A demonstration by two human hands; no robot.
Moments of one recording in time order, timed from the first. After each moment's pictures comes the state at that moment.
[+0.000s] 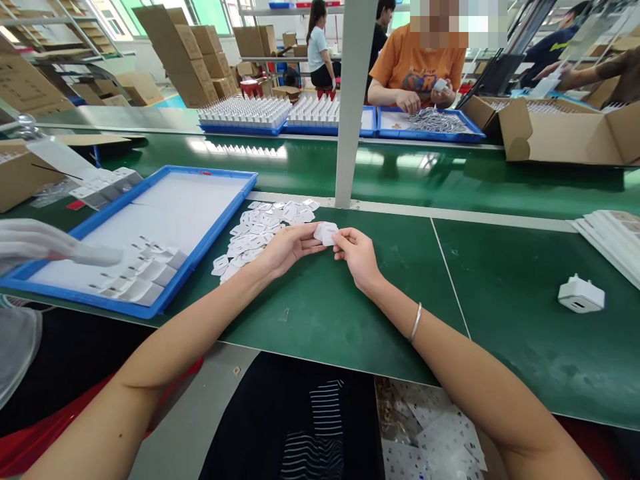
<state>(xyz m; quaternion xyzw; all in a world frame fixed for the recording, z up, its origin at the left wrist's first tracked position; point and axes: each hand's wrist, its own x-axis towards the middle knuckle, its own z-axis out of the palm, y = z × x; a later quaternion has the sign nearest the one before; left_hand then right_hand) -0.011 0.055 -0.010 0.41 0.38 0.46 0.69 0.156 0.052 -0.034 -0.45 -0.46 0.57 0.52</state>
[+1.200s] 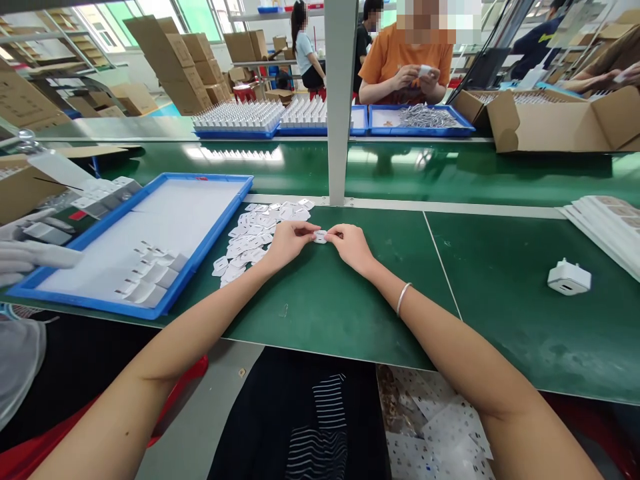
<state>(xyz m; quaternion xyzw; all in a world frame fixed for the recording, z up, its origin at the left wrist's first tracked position) -0.012 0.082 -0.027 0.68 0.55 0.37 0.32 0.166 0.087 -0.043 -0.55 -0.70 0.29 0.34</state>
